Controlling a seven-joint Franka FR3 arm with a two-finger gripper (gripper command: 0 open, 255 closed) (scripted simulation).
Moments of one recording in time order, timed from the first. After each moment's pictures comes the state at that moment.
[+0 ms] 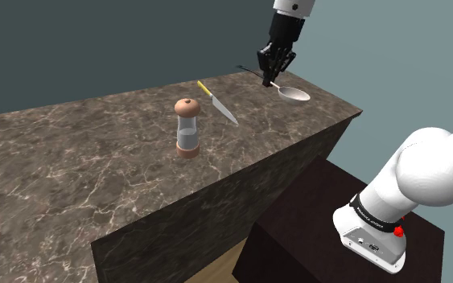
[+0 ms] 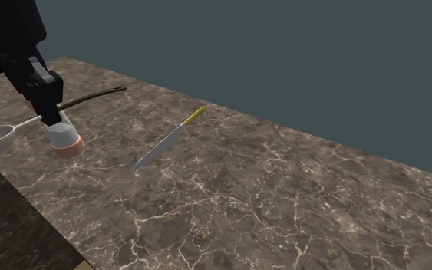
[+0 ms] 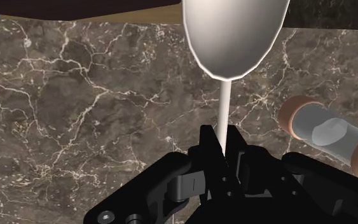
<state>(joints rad) 0.05 -0.41 0.11 -2.18 0.16 1.78 0.30</state>
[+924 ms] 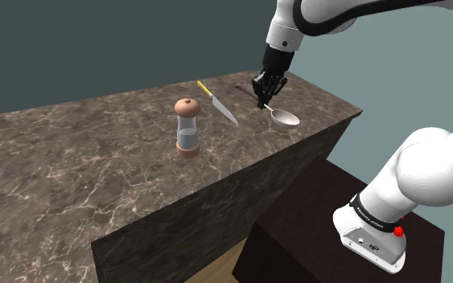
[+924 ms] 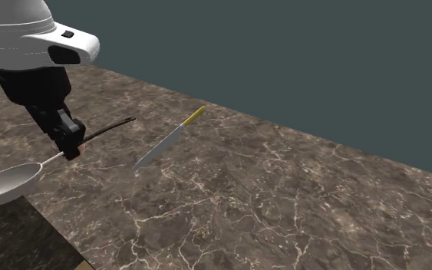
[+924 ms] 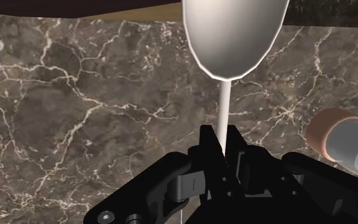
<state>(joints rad) 0.05 -0.39 0.12 -2.36 0.17 1.97 0.28</state>
